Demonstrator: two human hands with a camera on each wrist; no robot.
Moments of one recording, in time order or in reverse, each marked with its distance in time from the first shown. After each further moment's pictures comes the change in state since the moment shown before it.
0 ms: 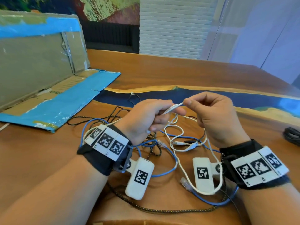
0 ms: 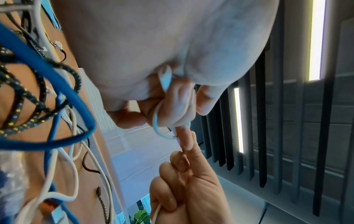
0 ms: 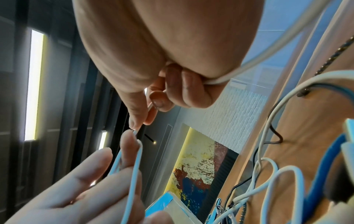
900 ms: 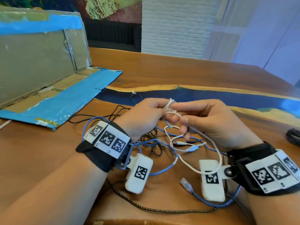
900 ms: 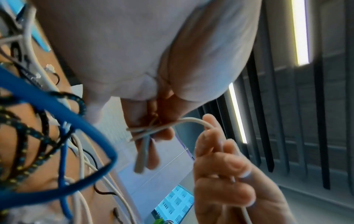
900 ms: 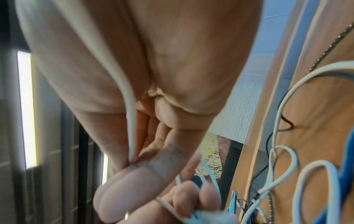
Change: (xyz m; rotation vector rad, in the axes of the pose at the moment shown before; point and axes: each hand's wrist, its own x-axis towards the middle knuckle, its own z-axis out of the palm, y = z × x) left_hand 0.009 -0.009 -0.006 0.227 0.087 -0.018; right_hand -0.013 -0.017 -0.001 0.166 -0.474 0.191
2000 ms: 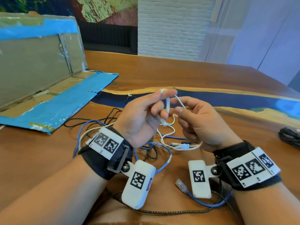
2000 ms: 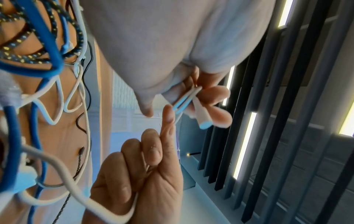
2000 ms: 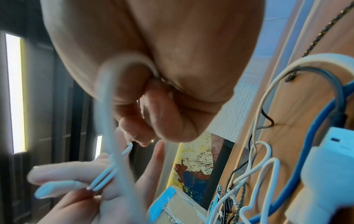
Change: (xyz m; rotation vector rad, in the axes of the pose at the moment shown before) left_hand -0.010 0.017 0.015 -0.819 0.041 0.020; right_hand 0.013 0.017 -0.002 0.049 0.131 0.004
